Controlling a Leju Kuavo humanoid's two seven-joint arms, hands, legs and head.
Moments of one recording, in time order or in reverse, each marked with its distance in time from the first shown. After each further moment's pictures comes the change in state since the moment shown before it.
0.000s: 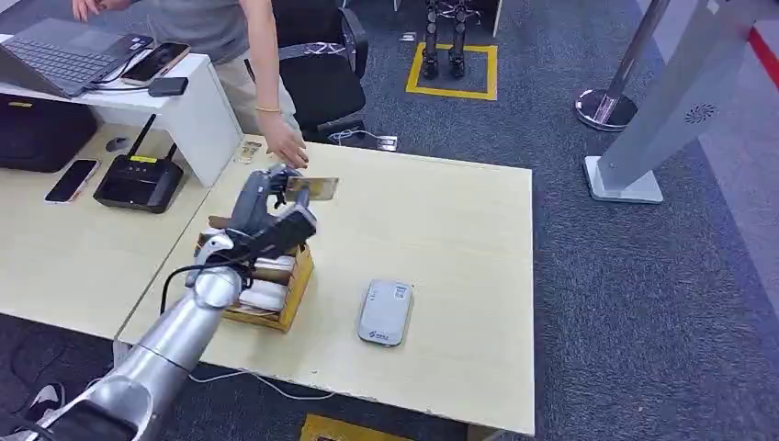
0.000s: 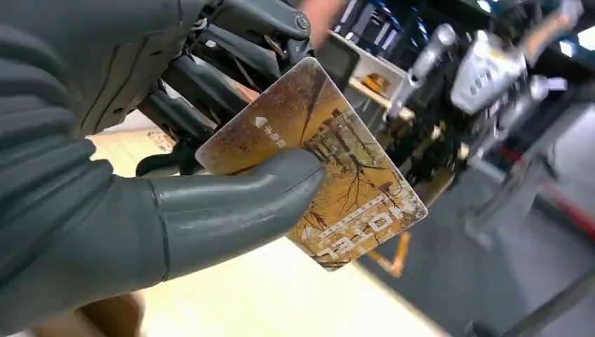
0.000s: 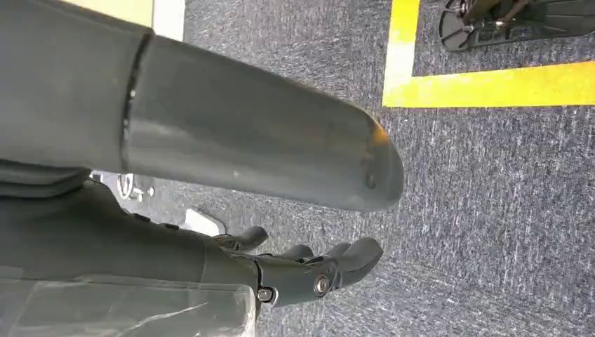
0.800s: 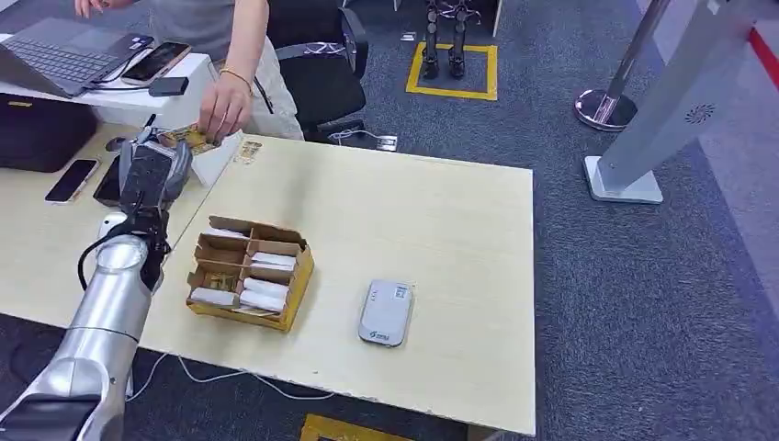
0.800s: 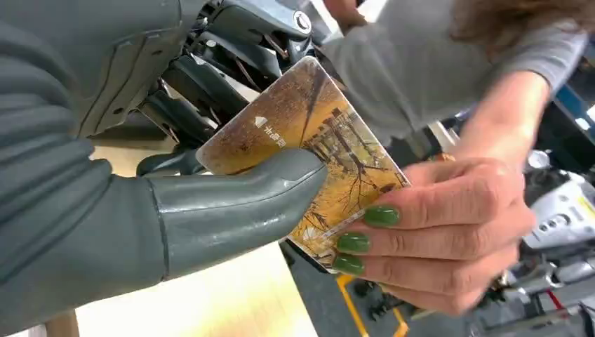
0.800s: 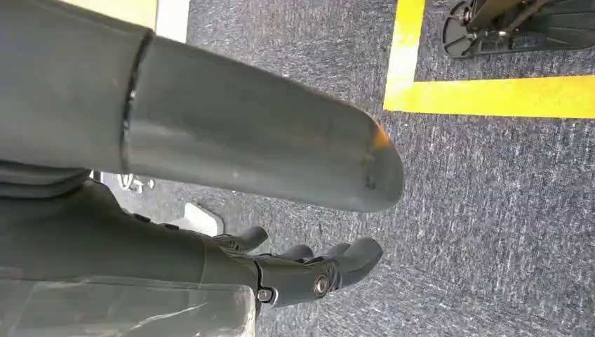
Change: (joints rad) left arm -0.027 0.091 0.360 0.111 0.247 -0.070 -0.051; right arm -0.007 0.013 0.000 -0.008 0.038 0.002 0.012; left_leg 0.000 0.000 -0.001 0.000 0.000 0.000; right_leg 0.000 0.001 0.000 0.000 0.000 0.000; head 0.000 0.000
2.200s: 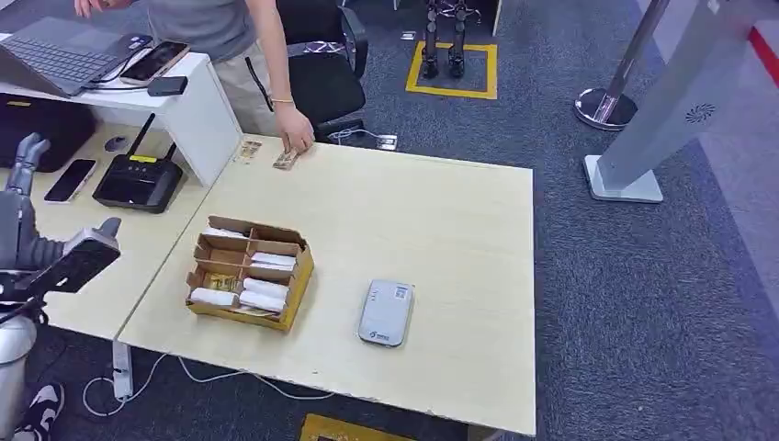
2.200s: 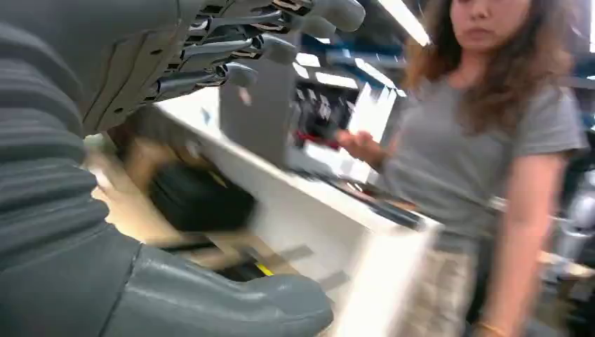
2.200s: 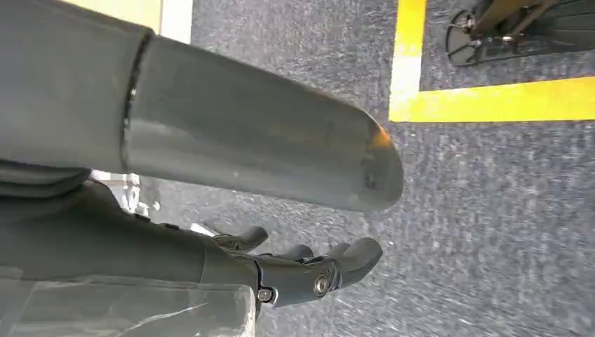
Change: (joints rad) left arm 0.555 0.174 0.343 -0.526 -0.419 -0.001 -0.002; right arm 0.024 0.005 -0.020 0.000 -0.071 -0.005 -0.010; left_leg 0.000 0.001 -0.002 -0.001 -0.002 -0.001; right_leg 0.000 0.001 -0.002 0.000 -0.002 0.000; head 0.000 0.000
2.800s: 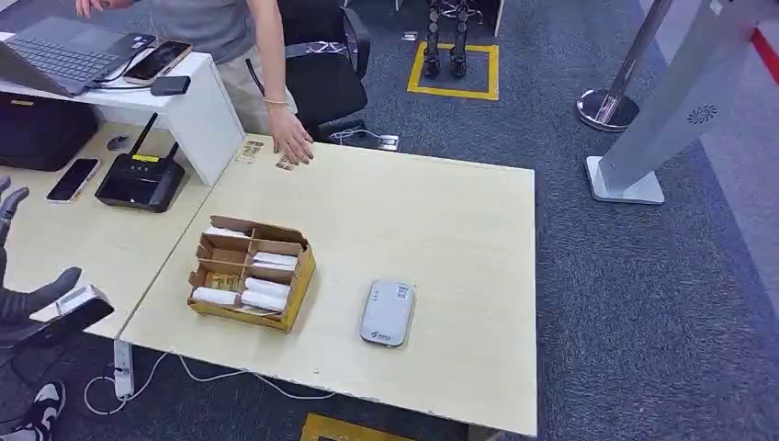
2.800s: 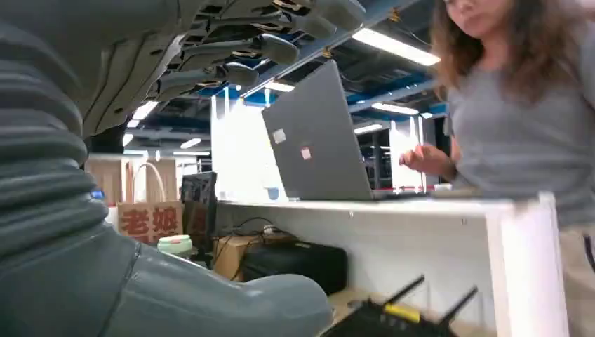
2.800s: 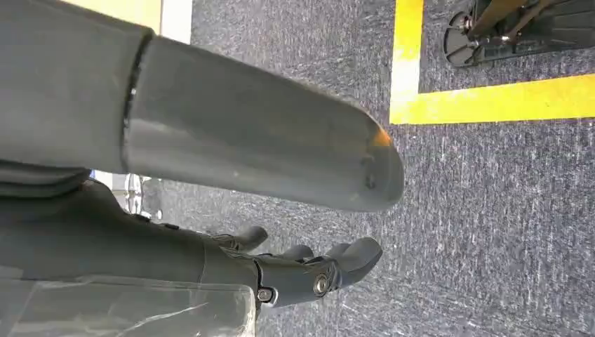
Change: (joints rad) left arm 0.189 -0.126 0.197 -0.152 -0.409 -0.036 -0.052; right arm -0.001 0.000 -0.001 0.000 -0.019 -0.004 0.000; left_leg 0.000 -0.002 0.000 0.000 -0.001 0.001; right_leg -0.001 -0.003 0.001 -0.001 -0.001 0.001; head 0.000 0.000
